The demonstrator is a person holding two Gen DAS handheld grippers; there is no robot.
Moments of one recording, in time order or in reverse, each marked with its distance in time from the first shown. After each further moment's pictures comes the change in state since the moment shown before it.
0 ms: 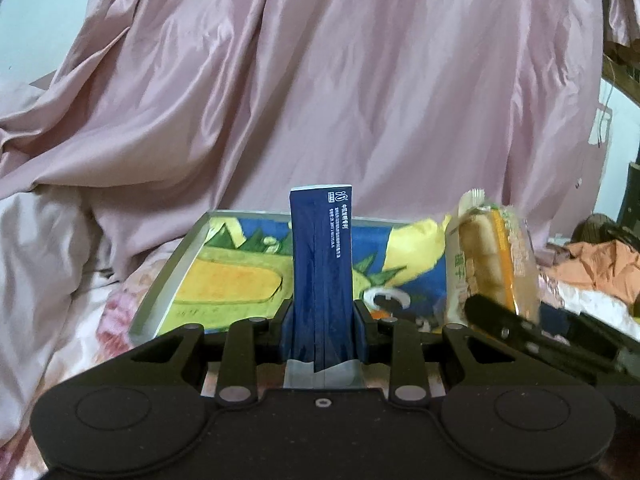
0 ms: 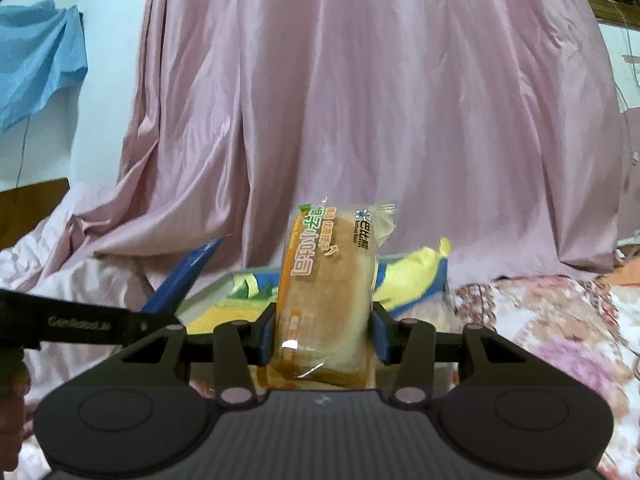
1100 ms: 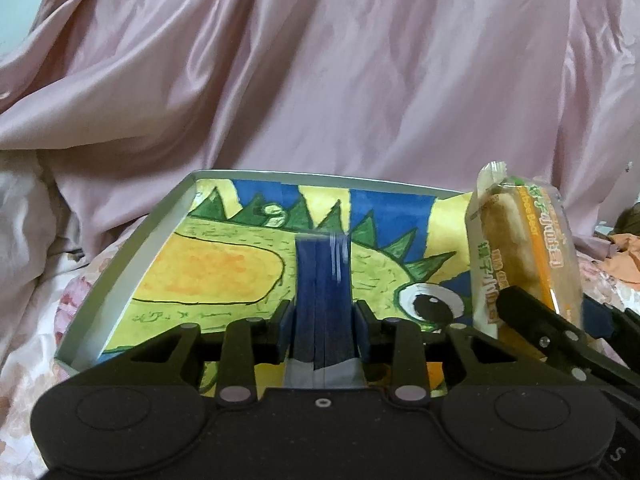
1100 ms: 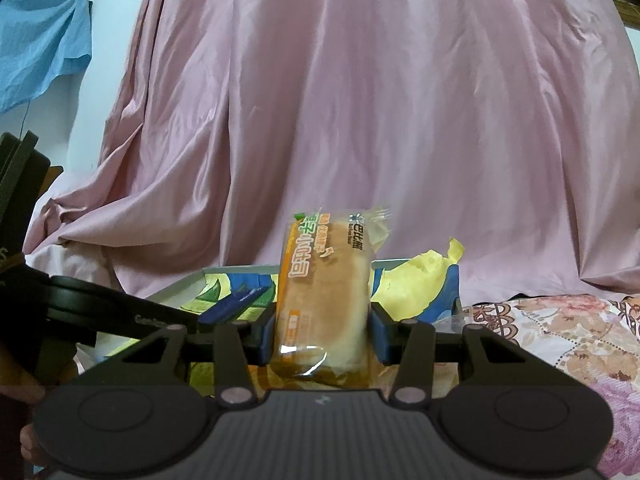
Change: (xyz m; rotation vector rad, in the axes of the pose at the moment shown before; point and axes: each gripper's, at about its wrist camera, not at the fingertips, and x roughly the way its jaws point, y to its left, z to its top) left arm 0.104 -0.002 -0.003 -0.023 0.092 0.084; right arm 0.063 -0.020 -0.017 -0.055 -0.023 -0.005
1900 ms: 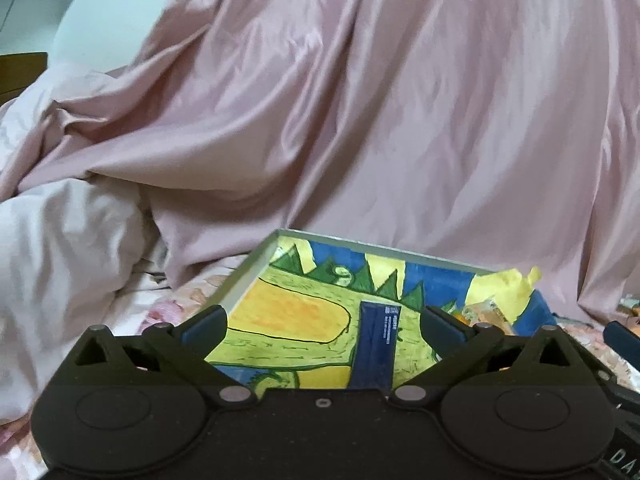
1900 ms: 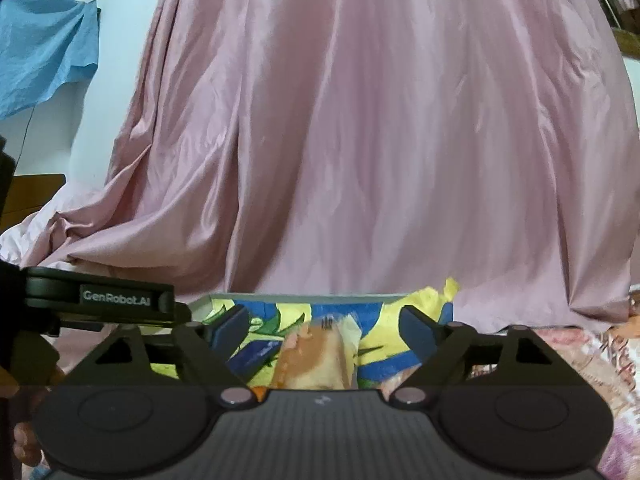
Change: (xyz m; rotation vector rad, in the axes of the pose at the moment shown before) left arm -0.074 0.024 0.008 -0.129 -0.174 0.139; right arm -0.029 0.017 0.026 -0.034 -0.062 -0.024
